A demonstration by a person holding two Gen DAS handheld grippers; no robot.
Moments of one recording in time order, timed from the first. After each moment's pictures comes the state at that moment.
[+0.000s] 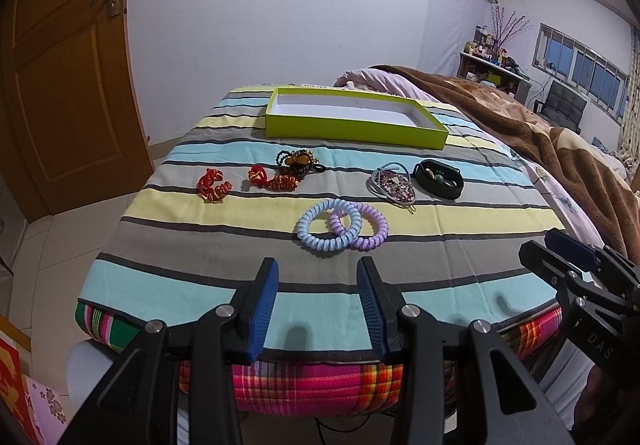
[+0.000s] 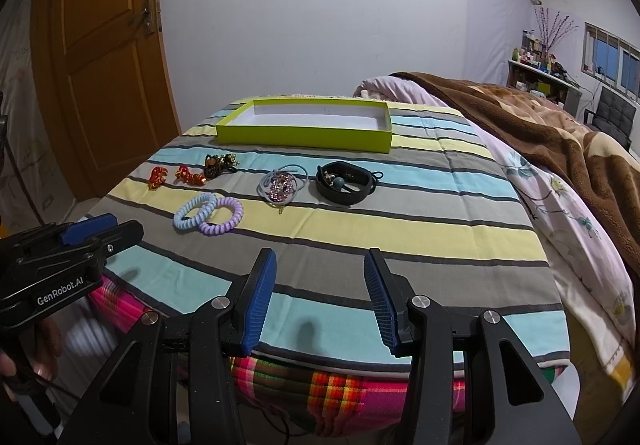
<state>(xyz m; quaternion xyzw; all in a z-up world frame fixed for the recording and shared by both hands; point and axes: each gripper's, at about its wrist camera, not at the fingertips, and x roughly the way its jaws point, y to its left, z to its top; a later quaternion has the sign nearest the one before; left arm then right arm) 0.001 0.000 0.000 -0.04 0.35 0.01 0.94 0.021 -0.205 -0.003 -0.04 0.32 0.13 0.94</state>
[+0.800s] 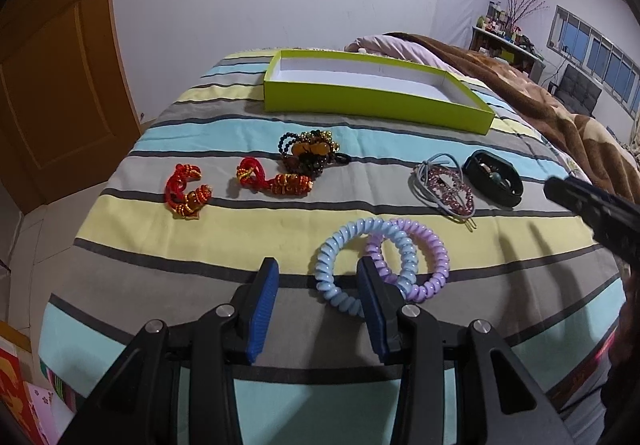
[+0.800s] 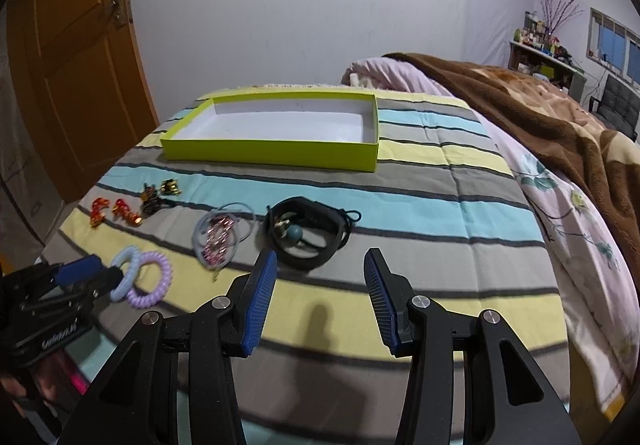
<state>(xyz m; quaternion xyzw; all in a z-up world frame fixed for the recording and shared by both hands) 0.078 0.015 -0.038 -0.04 0.41 0.01 0.91 0.133 -0.214 -0.011 -0.03 0.36 0.12 0.92</state>
